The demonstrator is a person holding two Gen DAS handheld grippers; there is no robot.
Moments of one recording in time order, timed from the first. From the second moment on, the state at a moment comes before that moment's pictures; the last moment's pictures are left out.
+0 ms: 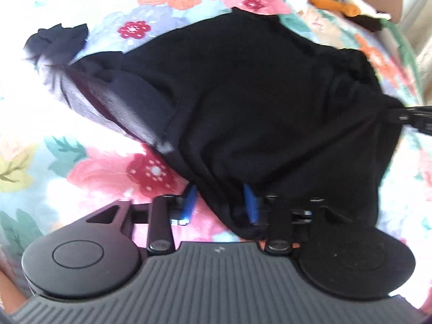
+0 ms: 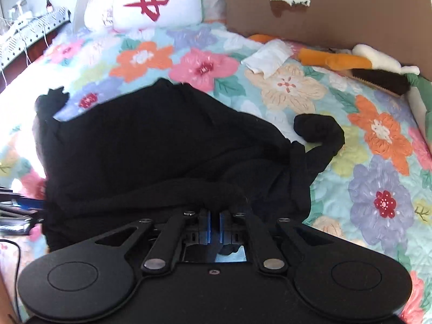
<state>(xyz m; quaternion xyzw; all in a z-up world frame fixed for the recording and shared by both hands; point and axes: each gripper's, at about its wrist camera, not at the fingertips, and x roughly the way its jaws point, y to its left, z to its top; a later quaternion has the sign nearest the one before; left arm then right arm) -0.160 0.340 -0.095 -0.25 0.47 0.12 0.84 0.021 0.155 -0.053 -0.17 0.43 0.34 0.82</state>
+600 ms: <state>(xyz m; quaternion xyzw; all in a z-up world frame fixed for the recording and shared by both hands) -0.141 0.336 -0.101 -0.29 0.42 0.08 0.85 0.008 0.117 -0.078 -0.06 0.60 0.33 0.73</state>
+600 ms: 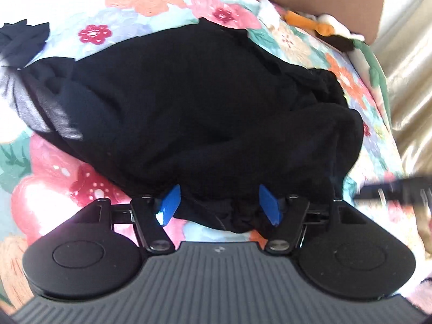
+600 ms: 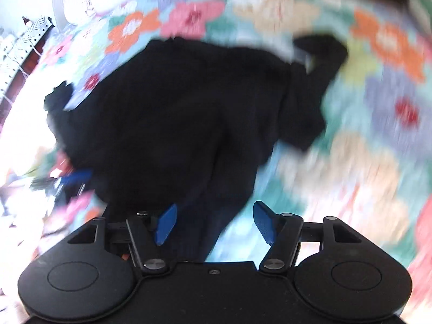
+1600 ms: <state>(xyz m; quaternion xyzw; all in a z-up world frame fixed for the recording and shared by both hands) -0.160 0.301 -0.043 -0.20 0.48 0.03 0.85 -0.044 0.081 -0.023 -0.34 0.57 0.34 0.66</state>
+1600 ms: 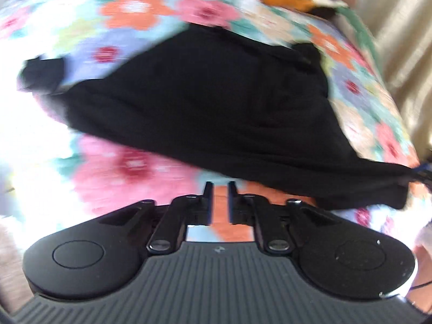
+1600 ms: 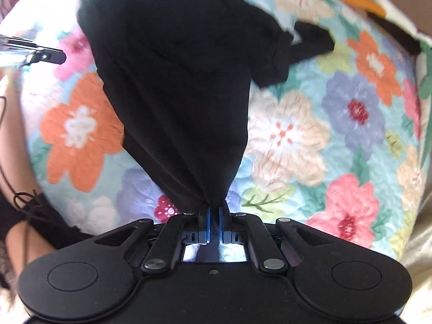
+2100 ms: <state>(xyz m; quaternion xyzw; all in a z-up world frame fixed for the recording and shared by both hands) -0.113 0.269 -0.096 -0.26 0.45 0.04 0.85 -0.032 0.095 -0.050 -0.13 0.60 0.45 0.65</state>
